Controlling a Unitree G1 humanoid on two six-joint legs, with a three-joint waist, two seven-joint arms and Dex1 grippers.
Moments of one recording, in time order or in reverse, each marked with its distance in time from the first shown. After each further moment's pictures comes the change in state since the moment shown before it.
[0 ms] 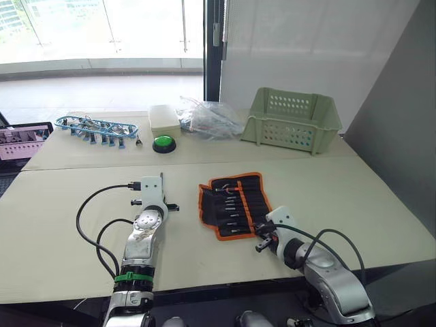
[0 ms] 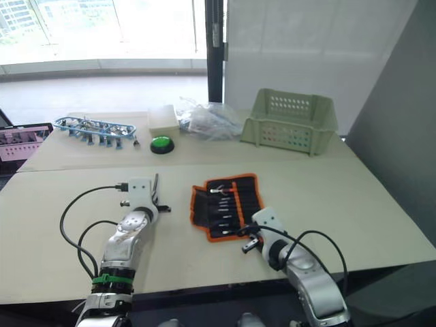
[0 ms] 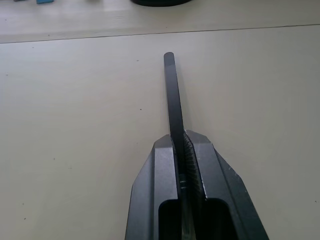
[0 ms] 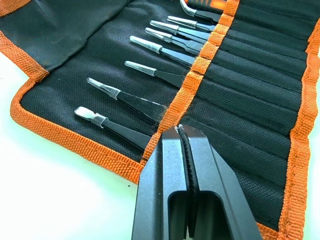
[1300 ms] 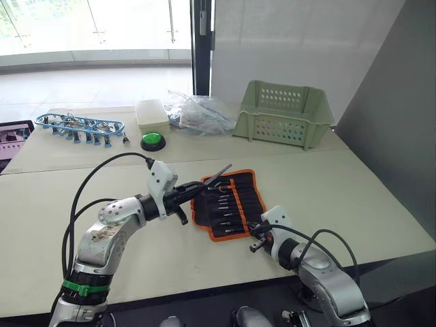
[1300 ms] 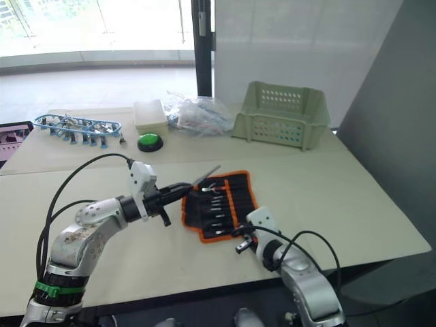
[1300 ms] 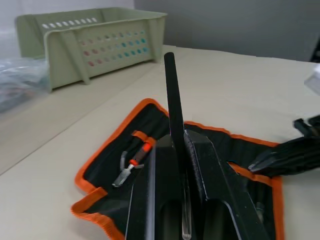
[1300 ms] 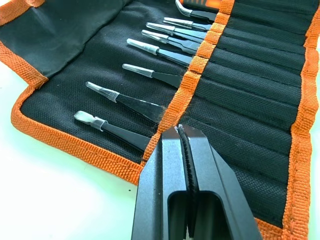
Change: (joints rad) left arm 0.077 0.424 -0.160 -0.452 -0.420 0.088 -0.895; right arm 0.026 0.034 0.021 -0.038 0.008 -0.003 -0.032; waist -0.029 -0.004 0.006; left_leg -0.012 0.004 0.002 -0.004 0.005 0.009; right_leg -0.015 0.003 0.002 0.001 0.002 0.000
